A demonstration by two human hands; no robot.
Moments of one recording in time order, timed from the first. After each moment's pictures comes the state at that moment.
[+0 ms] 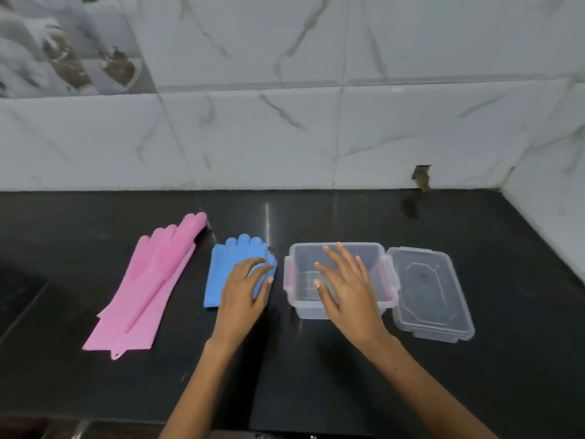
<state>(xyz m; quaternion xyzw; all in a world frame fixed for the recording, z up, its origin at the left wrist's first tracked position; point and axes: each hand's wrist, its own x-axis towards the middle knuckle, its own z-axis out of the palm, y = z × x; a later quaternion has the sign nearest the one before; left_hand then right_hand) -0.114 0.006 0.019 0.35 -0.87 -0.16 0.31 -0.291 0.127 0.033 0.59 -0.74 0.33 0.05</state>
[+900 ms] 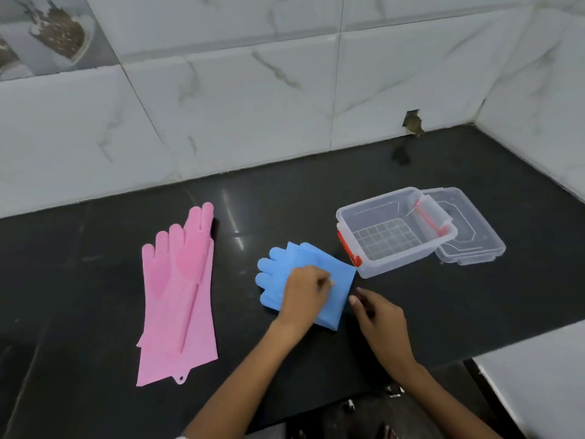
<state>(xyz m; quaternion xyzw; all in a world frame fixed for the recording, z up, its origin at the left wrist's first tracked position) -0.088 -0.022 -0.002 0.27 -0.90 -0.33 0.12 -0.145 0.127 -0.025 0.27 -0.87 0.41 -0.08</state>
